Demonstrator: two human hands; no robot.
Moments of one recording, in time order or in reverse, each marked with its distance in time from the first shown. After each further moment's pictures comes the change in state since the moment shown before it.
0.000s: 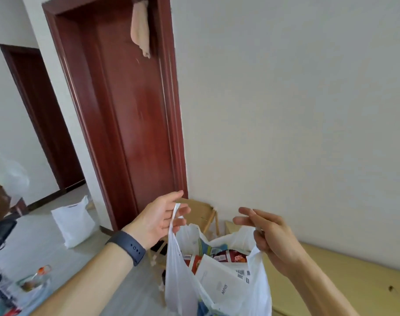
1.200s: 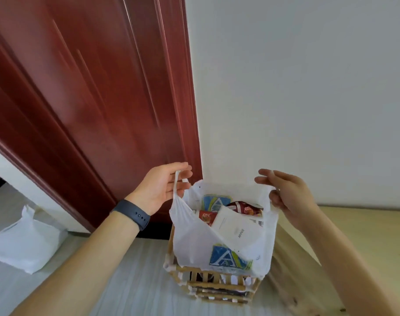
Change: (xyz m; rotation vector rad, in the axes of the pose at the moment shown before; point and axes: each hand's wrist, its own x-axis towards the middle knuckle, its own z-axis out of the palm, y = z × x) left_hand 0.477 0.106 -0.215 0.115 -0.263 -0.060; right_hand 0.421 0.082 0.203 0.017 0.471 0.158
